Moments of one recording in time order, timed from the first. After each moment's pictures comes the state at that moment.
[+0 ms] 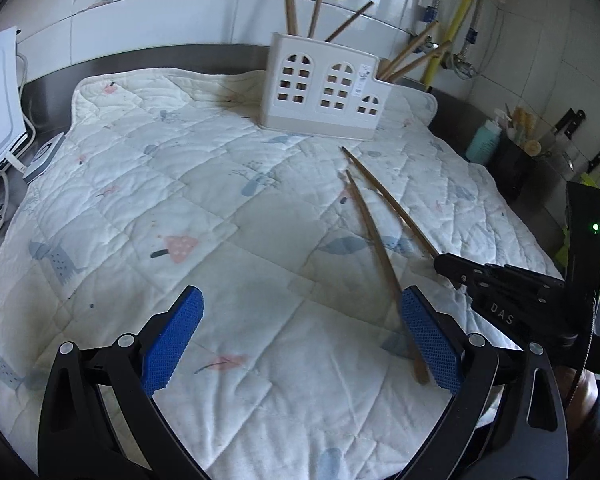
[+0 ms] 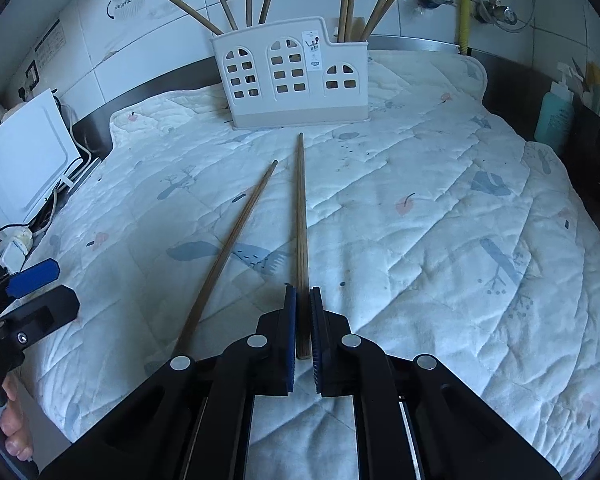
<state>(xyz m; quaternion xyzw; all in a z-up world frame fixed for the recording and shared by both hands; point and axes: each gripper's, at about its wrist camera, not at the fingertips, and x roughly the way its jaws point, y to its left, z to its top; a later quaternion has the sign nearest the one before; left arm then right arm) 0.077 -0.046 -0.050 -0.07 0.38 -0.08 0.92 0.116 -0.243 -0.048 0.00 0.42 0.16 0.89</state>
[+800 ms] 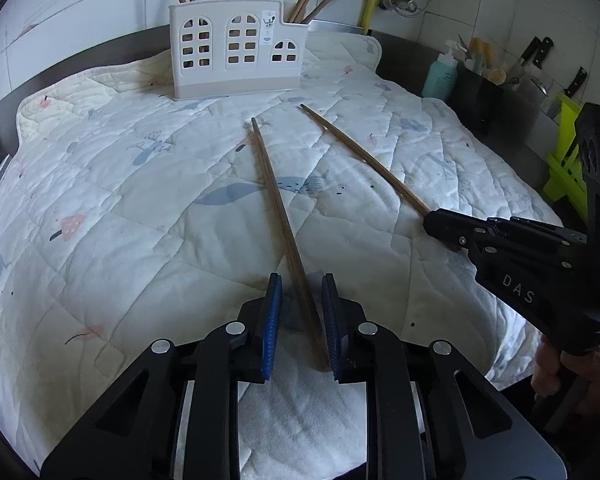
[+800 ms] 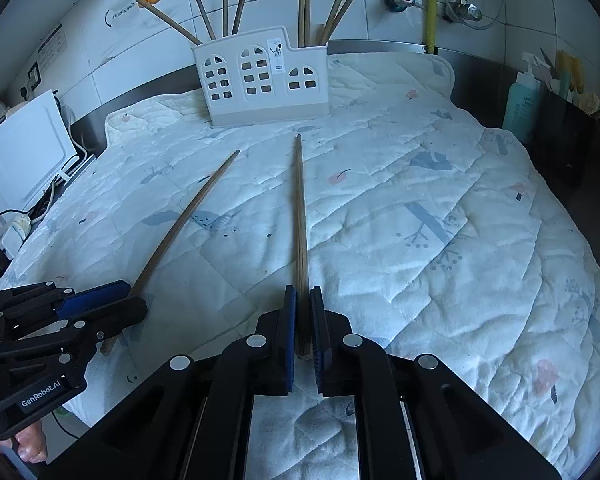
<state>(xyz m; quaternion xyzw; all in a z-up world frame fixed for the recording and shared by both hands) 0.072 -0.125 -0.080 0.00 0.41 -0.13 0.90 0.087 -0.290 -0.055 0.00 0.41 0.15 0.90</state>
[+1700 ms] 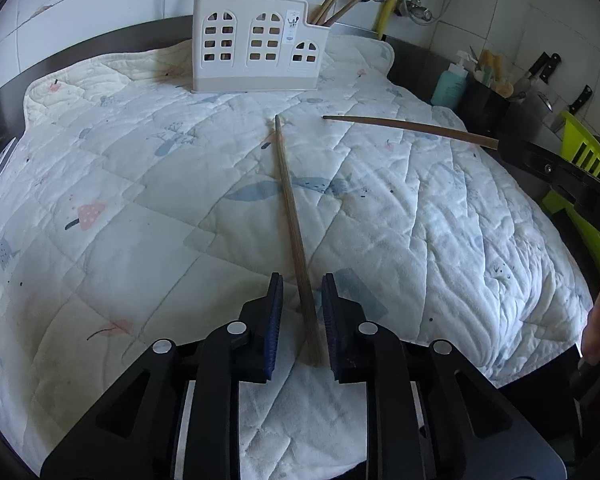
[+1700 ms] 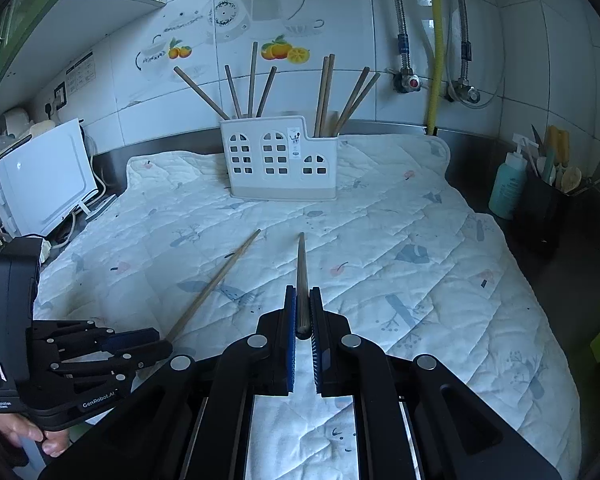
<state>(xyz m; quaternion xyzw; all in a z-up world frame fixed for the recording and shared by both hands) 0.076 -0.100 -0.076 -0.03 0.42 -0.13 0.90 0.068 -0.293 0.018 -0.02 0.32 0.16 0.93</state>
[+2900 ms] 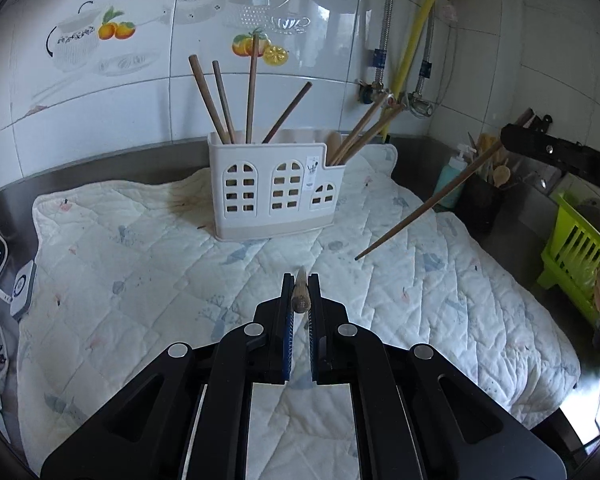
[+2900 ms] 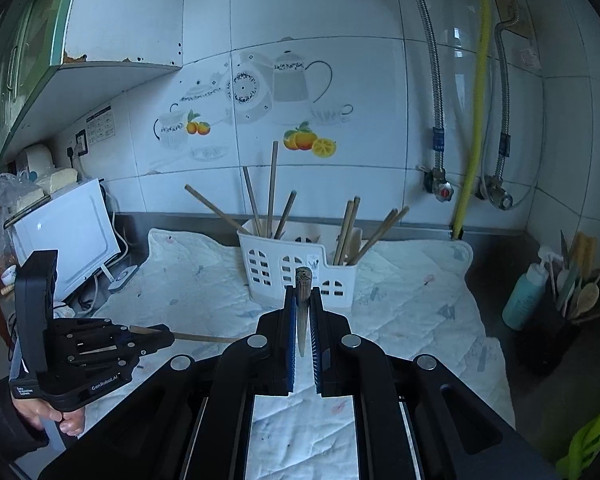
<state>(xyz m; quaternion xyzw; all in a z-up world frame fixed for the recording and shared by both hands) 0.145 -0.065 0.041 -0.01 0.30 -0.14 0.94 0.151 -0.283 0.146 -0.03 0.25 0.22 0.94</state>
